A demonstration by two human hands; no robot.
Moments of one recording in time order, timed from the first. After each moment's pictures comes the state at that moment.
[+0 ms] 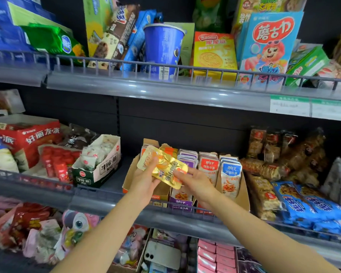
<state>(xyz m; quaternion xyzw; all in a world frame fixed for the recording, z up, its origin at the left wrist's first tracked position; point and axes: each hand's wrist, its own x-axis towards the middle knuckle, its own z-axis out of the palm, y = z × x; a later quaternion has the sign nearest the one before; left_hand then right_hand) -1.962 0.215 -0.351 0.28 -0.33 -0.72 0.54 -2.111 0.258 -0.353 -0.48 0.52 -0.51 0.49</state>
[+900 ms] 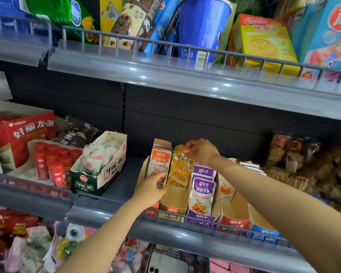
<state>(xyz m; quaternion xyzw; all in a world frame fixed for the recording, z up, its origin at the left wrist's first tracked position) -1.936 0.123 -0.411 0.44 -0.78 -0.34 0.28 -2.125 0.114 -0.318 -0.66 0.72 -0.21 0.01</state>
